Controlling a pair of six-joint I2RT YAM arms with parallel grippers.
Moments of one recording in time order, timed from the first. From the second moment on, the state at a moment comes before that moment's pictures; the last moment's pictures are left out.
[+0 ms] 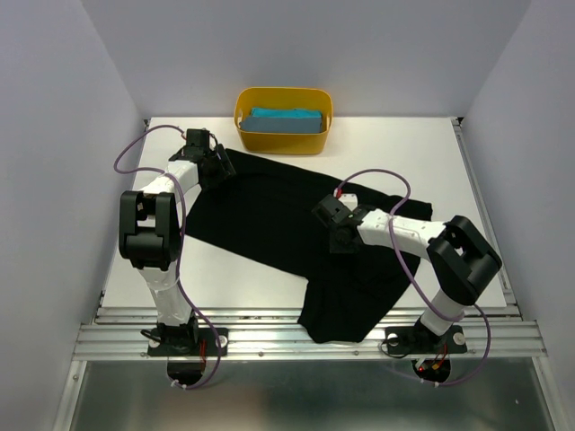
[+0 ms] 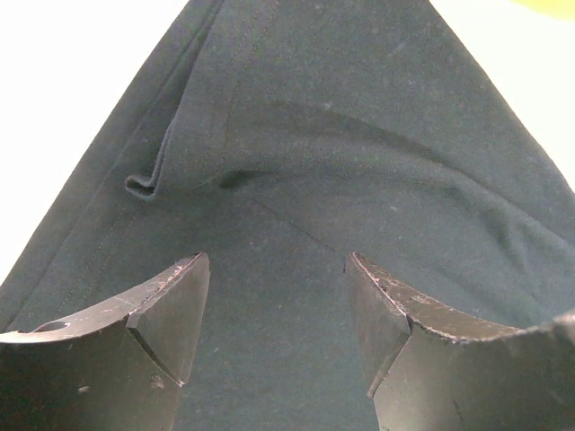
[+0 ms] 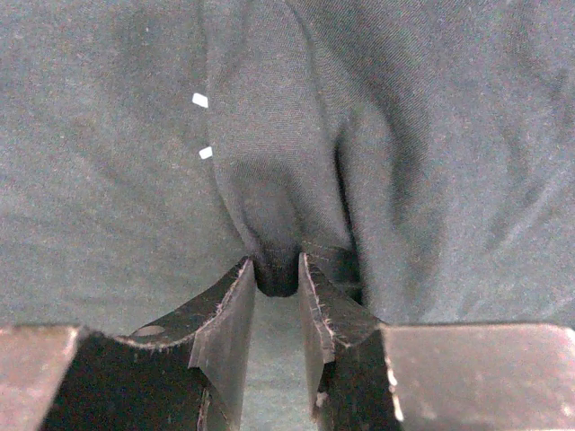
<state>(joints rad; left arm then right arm) -0.09 1.89 1.35 -0.34 0.08 -0.52 0.77 1.68 1.02 -0.61 0.37 0.75</state>
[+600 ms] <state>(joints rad) -0.09 1.89 1.35 -0.34 0.08 -0.52 0.78 1.67 1.05 -0.63 0.37 0.74</state>
